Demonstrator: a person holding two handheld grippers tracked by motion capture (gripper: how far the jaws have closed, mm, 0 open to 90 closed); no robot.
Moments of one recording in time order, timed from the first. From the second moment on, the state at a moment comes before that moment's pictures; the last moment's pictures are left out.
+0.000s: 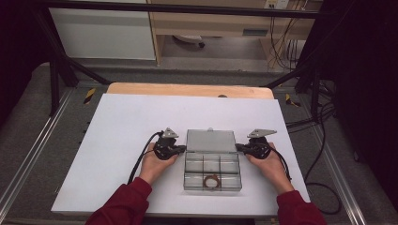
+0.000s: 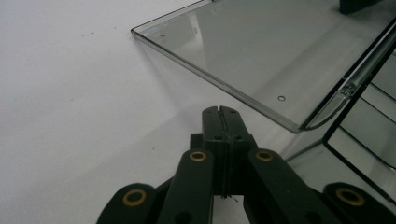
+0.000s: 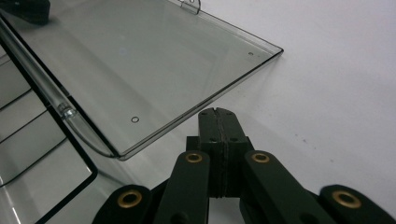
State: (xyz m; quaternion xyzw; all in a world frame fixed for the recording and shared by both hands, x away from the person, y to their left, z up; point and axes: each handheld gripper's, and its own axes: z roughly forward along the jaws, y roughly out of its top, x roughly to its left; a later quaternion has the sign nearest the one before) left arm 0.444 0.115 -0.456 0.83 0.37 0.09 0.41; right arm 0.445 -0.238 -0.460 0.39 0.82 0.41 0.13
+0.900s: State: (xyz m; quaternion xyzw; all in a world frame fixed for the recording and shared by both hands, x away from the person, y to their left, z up) left arm 0.452 0.106 -0.450 0.83 0.37 0.09 0.41; right arm 0.450 -0.243 -0.456 0.39 0.79 0.45 0.12
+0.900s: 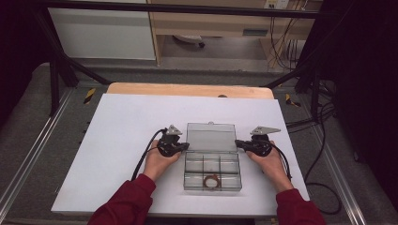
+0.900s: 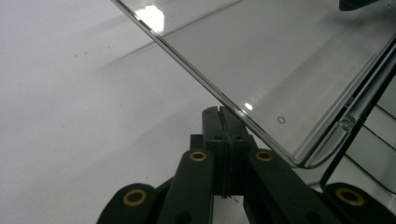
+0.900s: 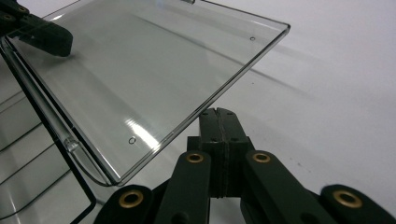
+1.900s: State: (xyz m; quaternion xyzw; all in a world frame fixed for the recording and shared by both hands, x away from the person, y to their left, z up) left arm 0.456 0.101 -0.454 0.83 0.37 0.08 0.40; right arm 0.453 -0.248 -0.455 0.39 0.81 0.41 0.15
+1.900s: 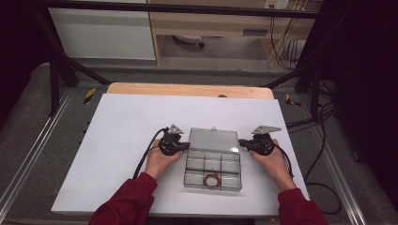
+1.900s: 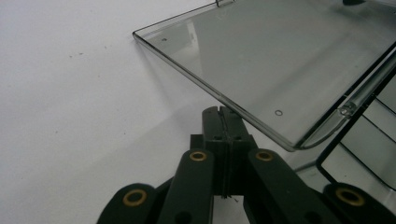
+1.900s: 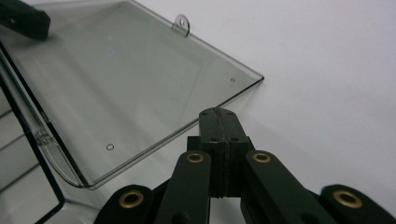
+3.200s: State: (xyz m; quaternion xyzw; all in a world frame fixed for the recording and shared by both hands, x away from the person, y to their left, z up) left arm 0.464 0.100 -0.436 0.82 0.37 0.10 0.43; right arm 0.461 -0.234 -0.425 0.37 0.80 0.44 0.15
